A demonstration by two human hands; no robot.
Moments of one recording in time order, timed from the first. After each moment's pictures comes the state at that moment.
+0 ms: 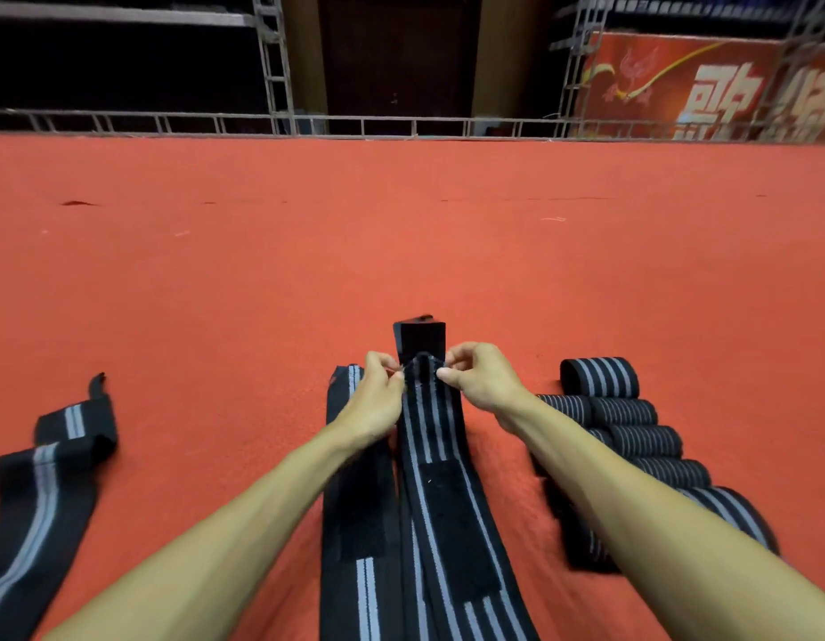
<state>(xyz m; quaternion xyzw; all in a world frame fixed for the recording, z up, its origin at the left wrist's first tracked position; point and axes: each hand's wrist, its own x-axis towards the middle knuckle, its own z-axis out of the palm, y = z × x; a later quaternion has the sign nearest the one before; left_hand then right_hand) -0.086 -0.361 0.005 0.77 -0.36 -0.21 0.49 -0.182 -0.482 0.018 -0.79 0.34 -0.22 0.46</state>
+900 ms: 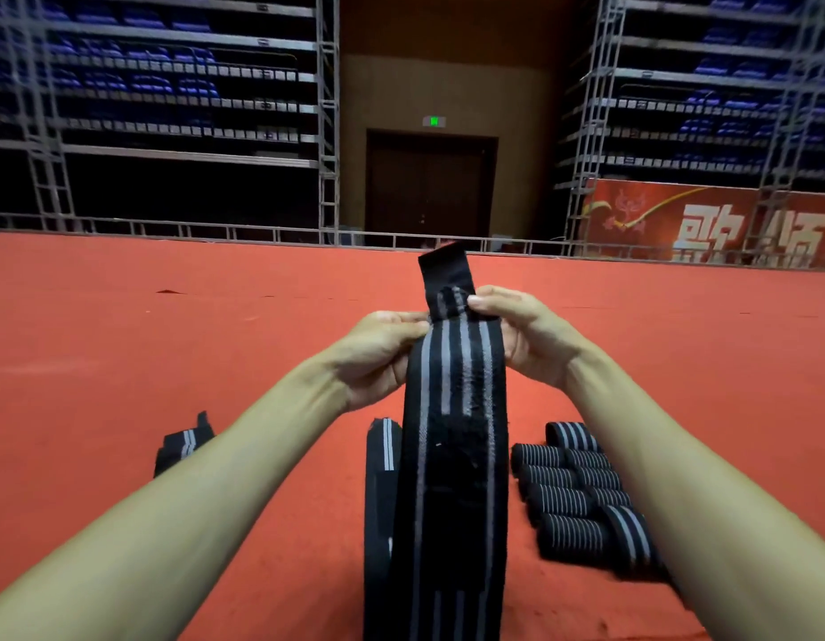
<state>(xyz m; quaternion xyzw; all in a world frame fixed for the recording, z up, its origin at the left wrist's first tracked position) -0.184 -0.212 0.193 0.45 -0.42 -0.41 0.68 -0.300 -0.369 0.212 -0.70 0.00 -0.18 0.69</state>
